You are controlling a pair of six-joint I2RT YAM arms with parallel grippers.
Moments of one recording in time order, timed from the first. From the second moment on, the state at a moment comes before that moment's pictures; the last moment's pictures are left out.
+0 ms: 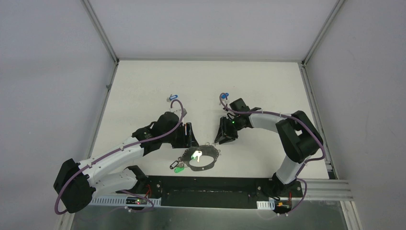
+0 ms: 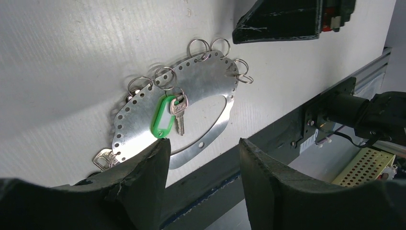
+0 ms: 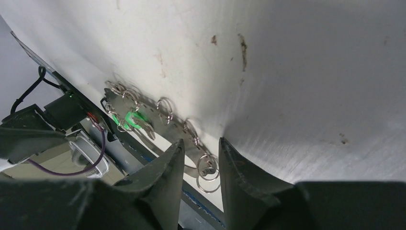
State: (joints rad) left arm -0.77 1.01 0.62 -0.33 0.18 -0.74; right arm 0.57 1.72 0.89 -0.36 -0.58 0.62
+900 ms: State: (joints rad) left arm -0.77 0.99 0.65 -0.34 0.20 -0.73; right arm 0.59 1.82 0.94 -0.32 -0.66 0.65
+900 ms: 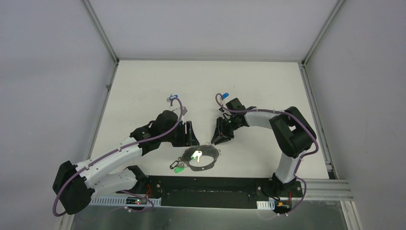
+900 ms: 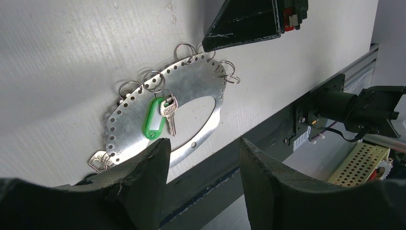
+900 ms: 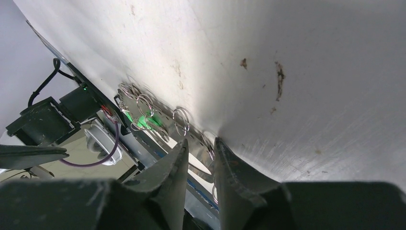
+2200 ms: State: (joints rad) left arm -0.77 0.81 0.61 -0.11 0.32 -0.39; right arm 0.79 1.04 0.55 -0.22 -0.60 -0.27
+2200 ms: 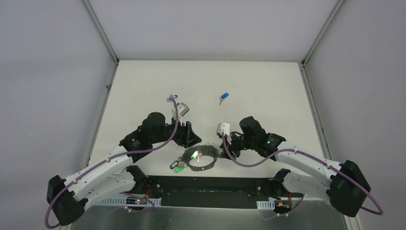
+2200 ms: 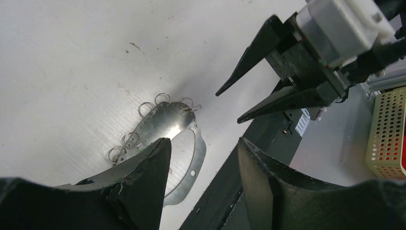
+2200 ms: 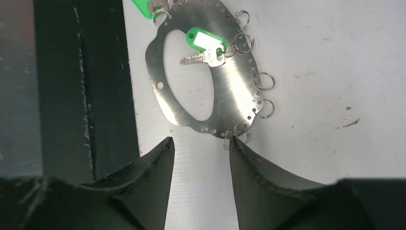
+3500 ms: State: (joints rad) left arm -0.77 0.79 0.59 -0.10 0.28 -0.38; right arm 1.08 1.36 0.62 -0.25 -0.12 -0.51
